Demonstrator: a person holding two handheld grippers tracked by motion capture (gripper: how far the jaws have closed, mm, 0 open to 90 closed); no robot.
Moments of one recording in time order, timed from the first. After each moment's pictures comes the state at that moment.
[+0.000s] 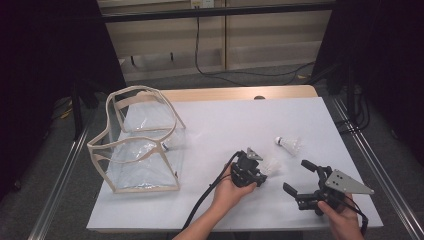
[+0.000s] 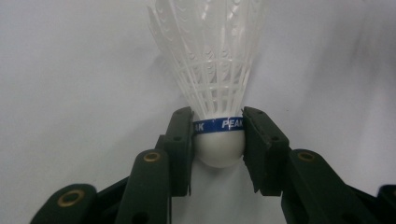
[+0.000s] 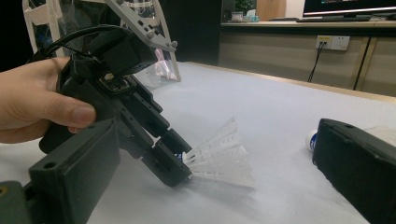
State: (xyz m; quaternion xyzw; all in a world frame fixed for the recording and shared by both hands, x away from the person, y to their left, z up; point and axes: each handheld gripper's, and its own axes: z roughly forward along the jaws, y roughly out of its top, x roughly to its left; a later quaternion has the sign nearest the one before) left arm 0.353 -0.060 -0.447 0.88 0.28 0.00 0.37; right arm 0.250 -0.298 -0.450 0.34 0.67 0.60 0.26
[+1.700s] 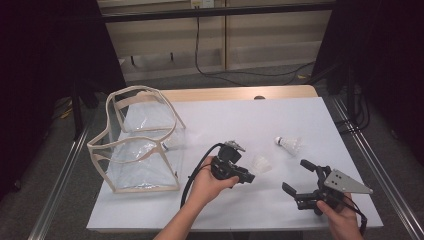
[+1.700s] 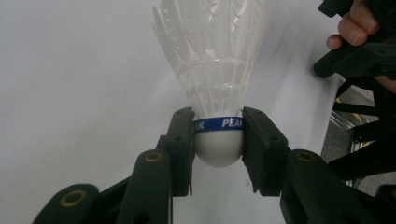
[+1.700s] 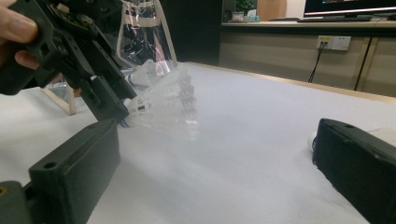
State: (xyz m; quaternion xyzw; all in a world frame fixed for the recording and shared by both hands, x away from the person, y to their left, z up) left arm 0.355 -0.008 -0.389 0.88 0.28 -0.09 0.36; right arm 0.251 -0.296 -0.450 0.34 0.67 0.60 0.26
